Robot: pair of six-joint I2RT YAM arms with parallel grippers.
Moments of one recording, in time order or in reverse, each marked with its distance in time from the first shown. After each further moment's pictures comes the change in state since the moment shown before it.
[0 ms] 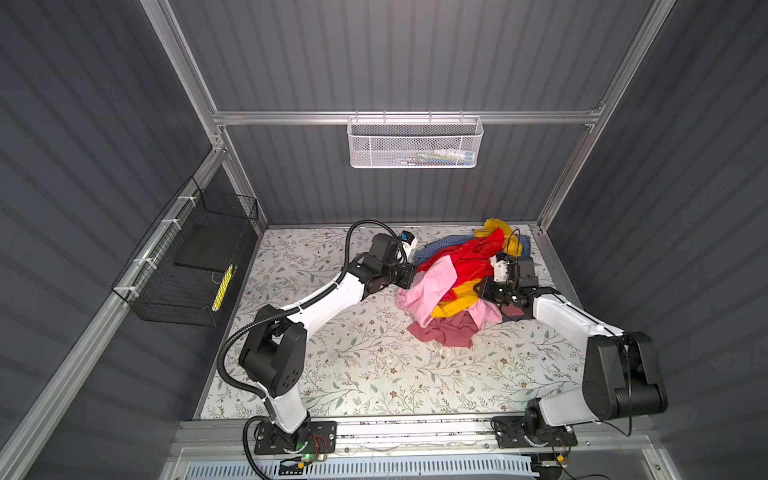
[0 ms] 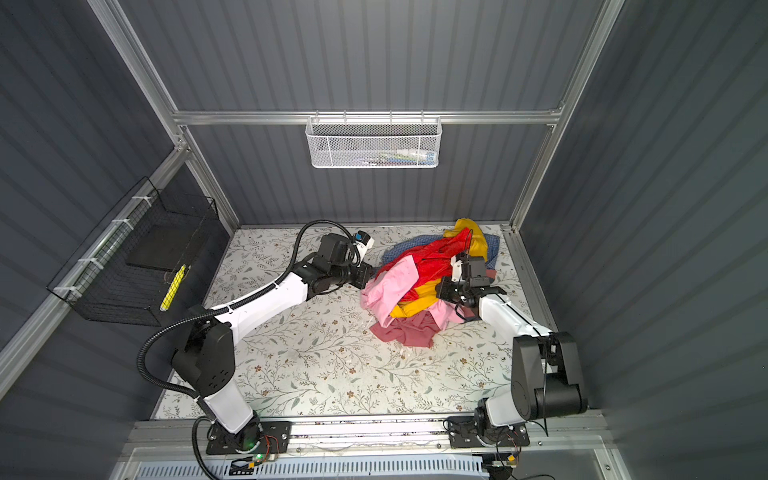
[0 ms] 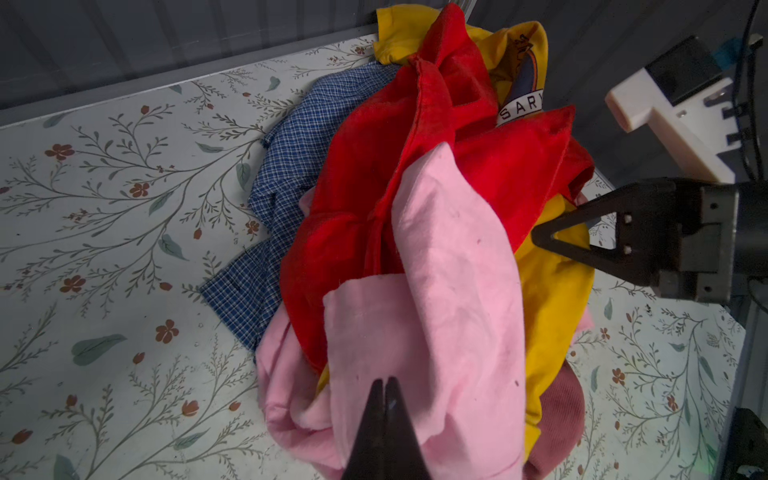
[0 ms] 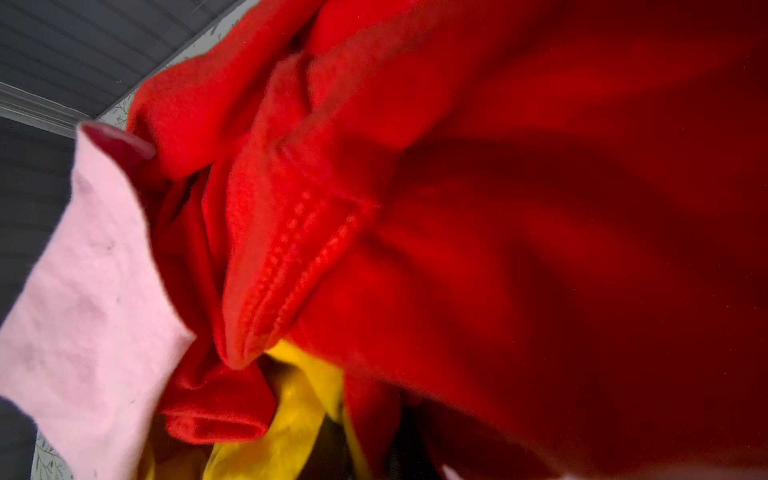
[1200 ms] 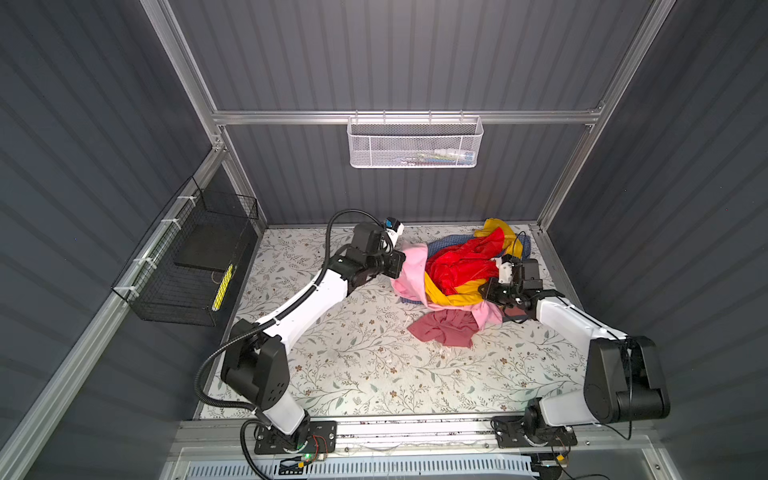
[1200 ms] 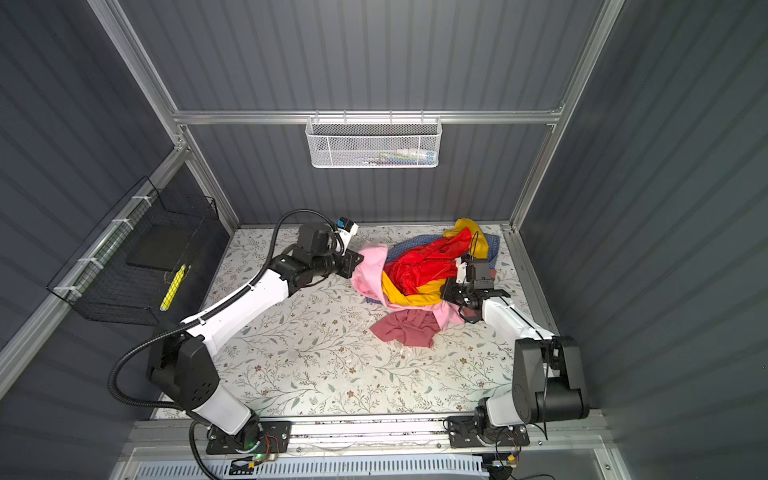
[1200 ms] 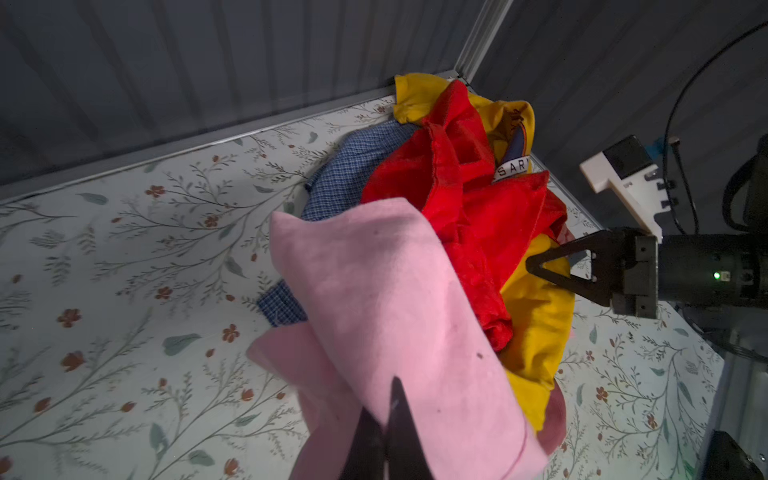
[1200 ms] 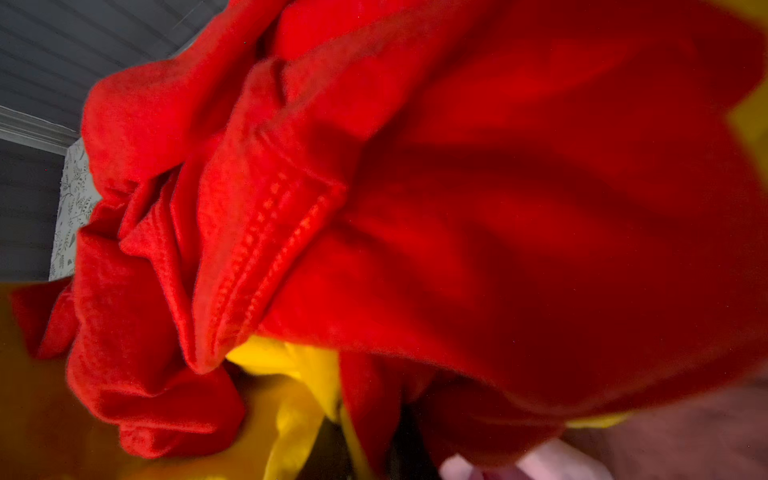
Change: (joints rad) left arm 0.086 -0.141 0.043 -0.098 -0.020 0.012; right arm -0.040 -0.010 -0.035 0.017 0.011 0.003
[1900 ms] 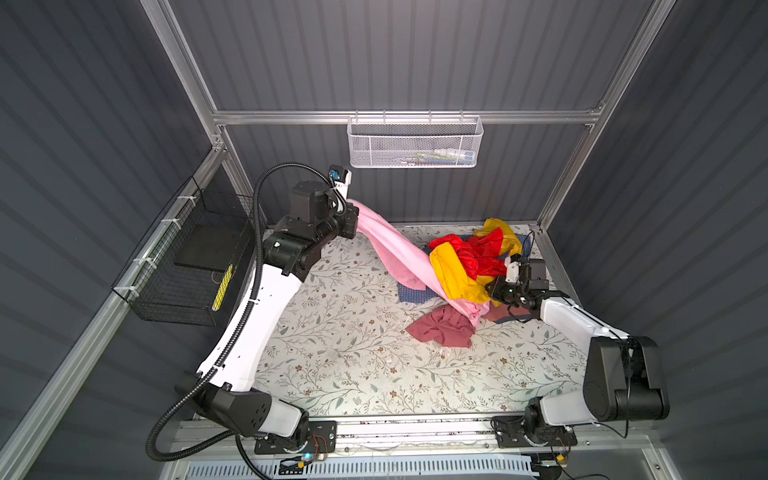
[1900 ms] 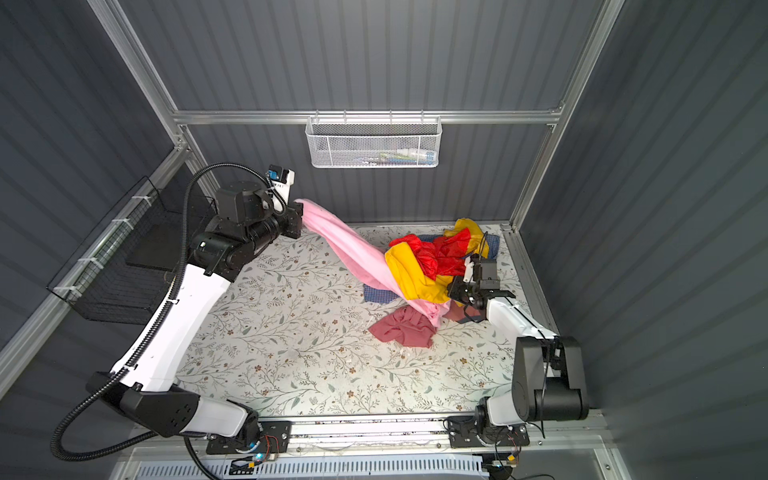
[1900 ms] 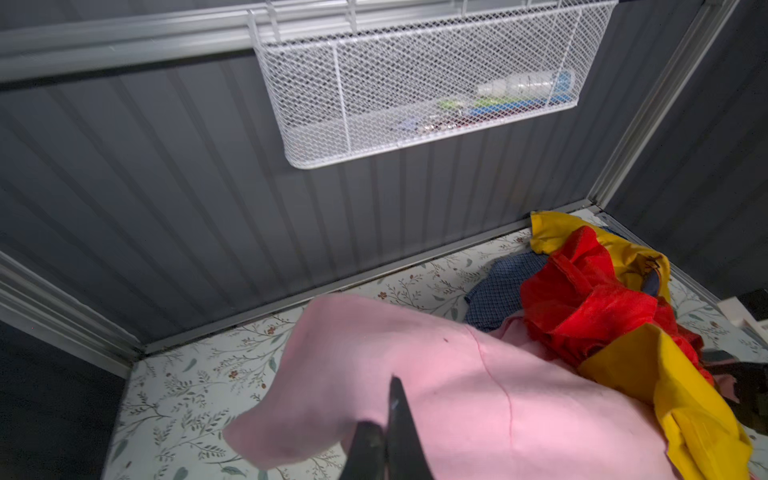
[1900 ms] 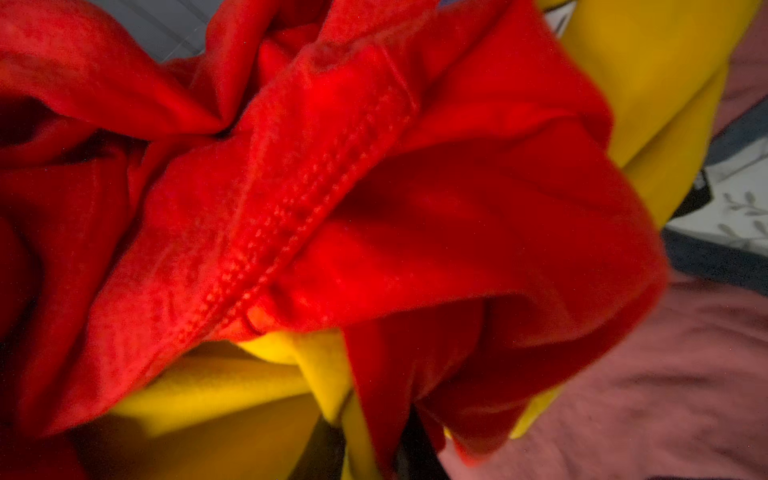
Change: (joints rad) left arm 0.157 -0.148 0.385 -0.266 -0.295 0.193; right arm -0.051 0.008 -0.006 0.032 0.020 0.009
